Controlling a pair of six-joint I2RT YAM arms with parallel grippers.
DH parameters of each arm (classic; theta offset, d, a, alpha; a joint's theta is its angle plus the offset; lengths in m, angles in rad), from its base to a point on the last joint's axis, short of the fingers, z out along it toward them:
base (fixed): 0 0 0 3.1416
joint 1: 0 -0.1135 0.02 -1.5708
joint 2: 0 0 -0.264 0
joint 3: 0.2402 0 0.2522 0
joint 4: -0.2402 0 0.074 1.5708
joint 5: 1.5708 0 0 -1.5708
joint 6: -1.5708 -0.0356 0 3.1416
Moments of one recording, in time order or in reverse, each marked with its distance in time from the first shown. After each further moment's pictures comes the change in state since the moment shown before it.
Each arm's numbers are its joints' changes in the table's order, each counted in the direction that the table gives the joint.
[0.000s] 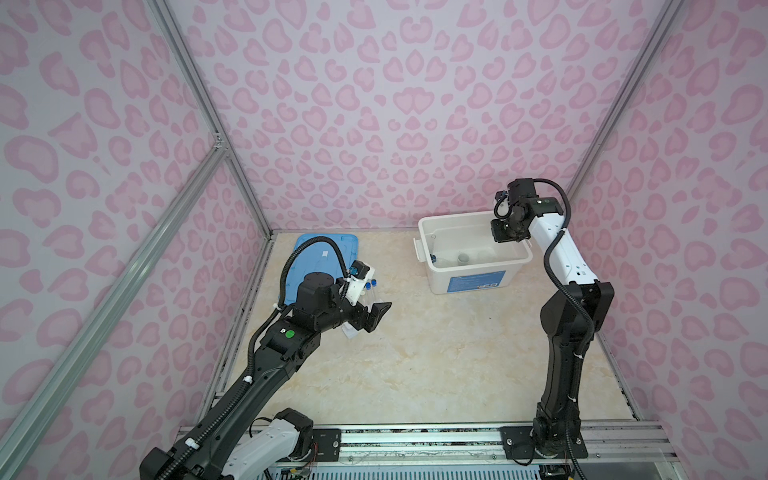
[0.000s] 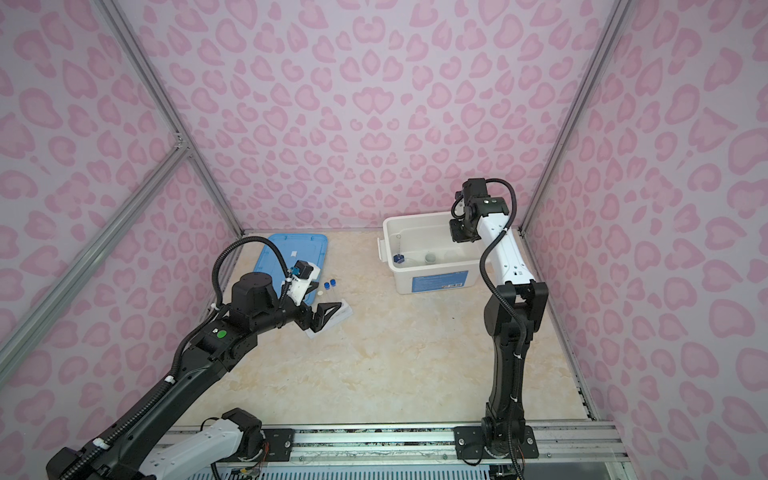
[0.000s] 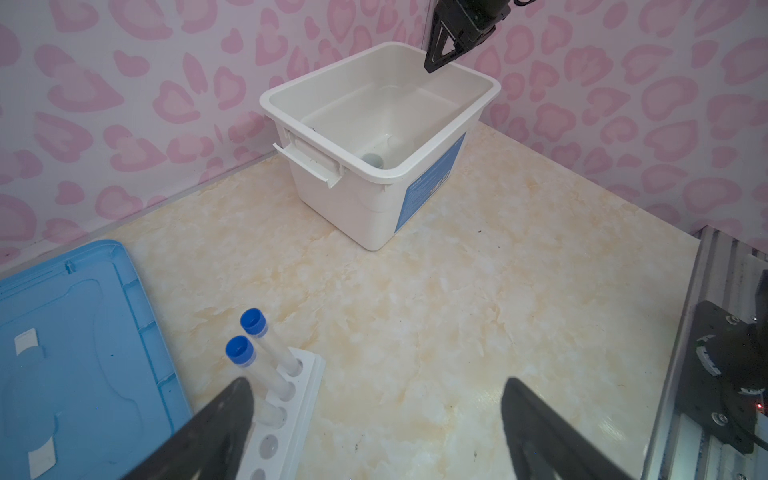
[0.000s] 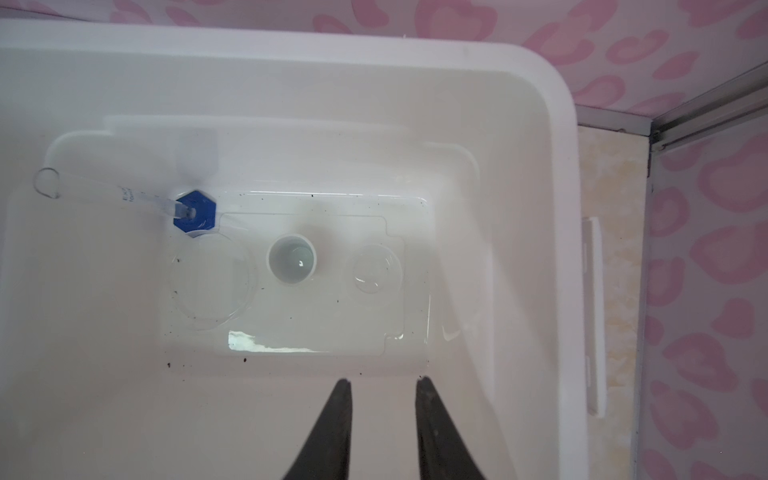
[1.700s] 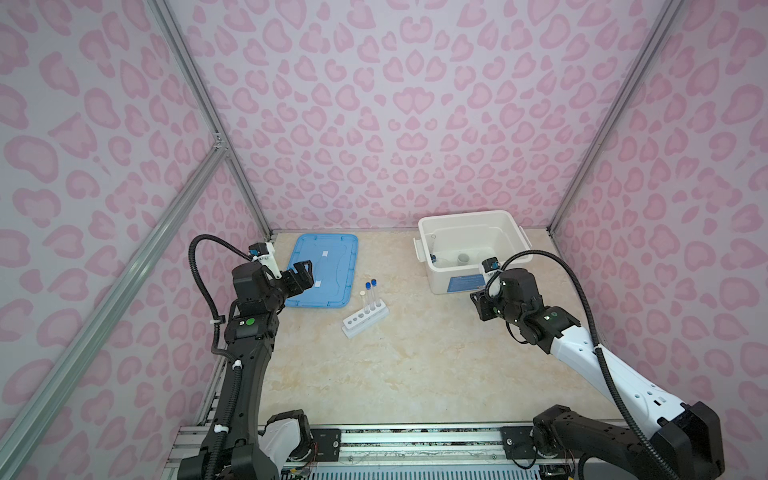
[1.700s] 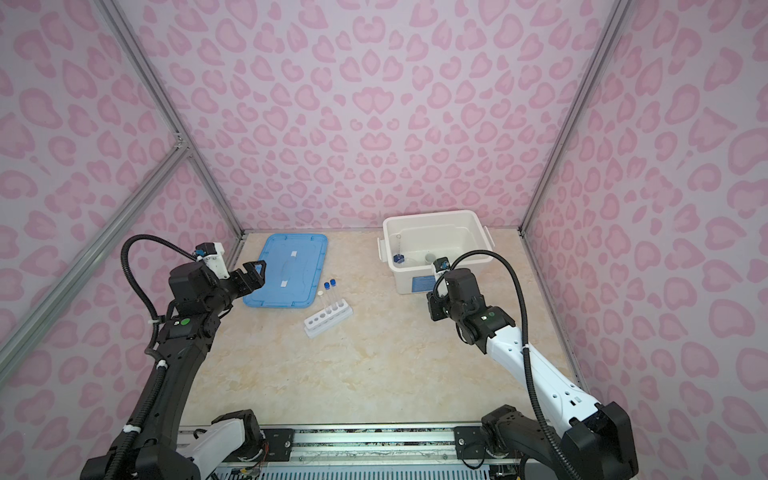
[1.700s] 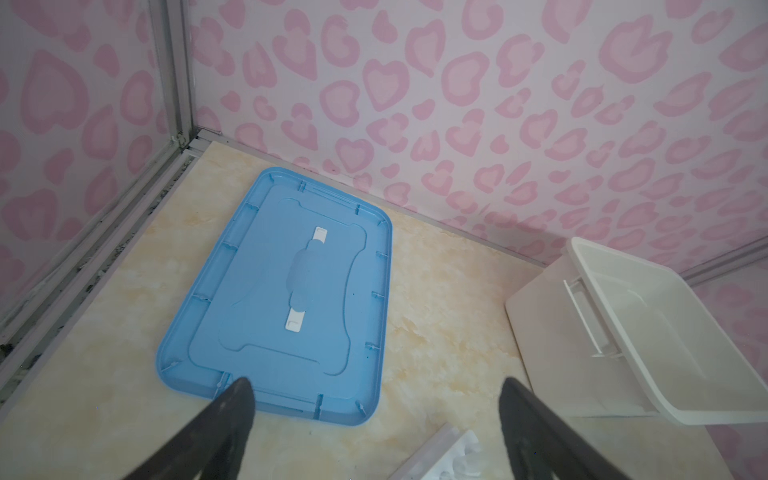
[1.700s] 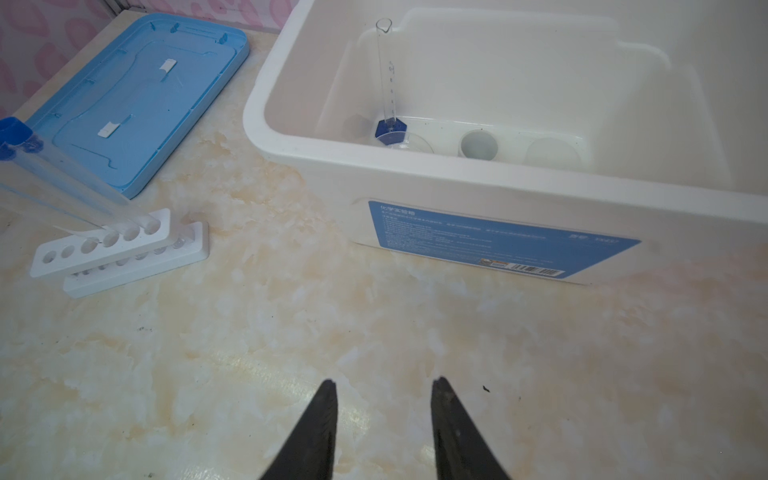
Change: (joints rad) left arm -0.636 -0.074 -0.003 0.116 -0.055 0.392; right arm -0.339 0.995 -1.393 0.737 -0.002 -0.190
